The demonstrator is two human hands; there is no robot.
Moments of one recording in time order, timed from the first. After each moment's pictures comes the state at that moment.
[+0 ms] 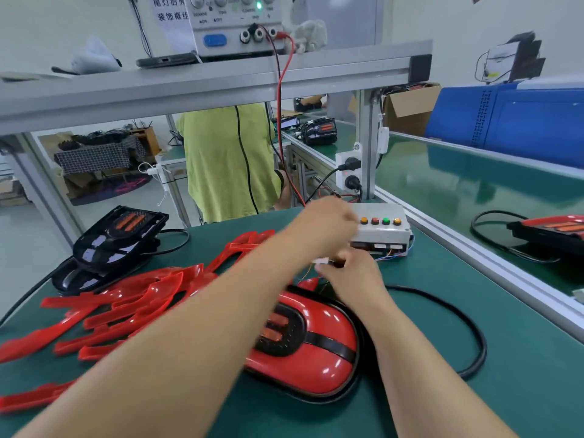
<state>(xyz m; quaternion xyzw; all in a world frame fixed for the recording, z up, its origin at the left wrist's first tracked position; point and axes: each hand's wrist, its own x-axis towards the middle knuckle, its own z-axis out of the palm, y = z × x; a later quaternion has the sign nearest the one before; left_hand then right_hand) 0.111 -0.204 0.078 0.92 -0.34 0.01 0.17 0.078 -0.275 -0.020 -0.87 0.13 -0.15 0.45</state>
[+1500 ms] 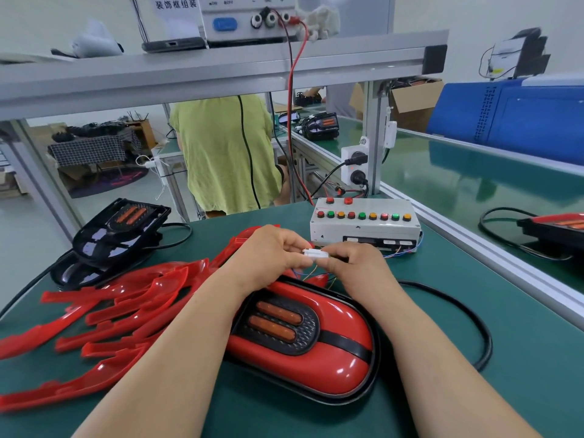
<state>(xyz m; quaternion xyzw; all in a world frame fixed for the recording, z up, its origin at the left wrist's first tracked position) 0.142 -0.105 0.018 0.85 -0.28 -0.08 0.44 0.078 -0.275 -0.019 -0.85 0.01 -0.16 0.51</state>
